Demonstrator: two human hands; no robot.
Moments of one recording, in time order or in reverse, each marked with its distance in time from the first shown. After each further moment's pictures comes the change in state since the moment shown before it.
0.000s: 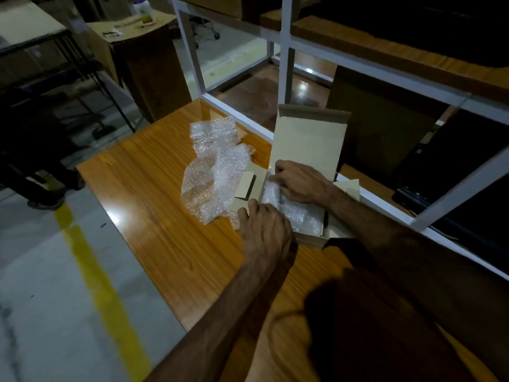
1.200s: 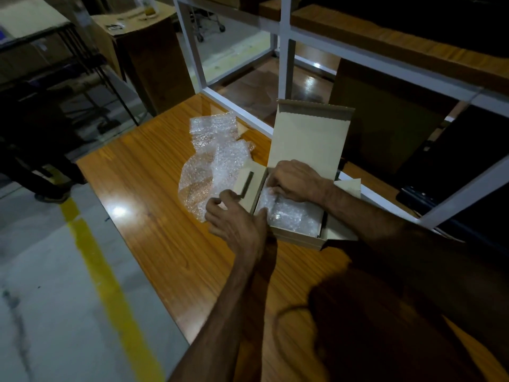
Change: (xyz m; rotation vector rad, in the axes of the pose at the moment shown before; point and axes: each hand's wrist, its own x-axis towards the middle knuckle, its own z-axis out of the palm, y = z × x) left_hand 0.012 -0.015 0.005 -0.474 0.234 -0.640; right_hand 0.007 -0.009 -0.010 -0.054 -0.094 -0.017
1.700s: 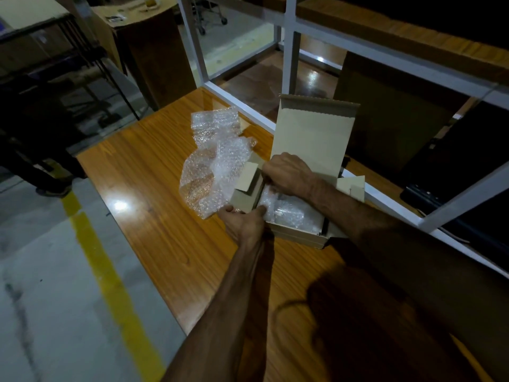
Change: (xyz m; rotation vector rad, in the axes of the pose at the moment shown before) left_hand 0.009 0.001 0.015 -0.681 -0.215 -0.639; right_hand 0.021 -0.024 -0.011 -0.153 0.010 0.051
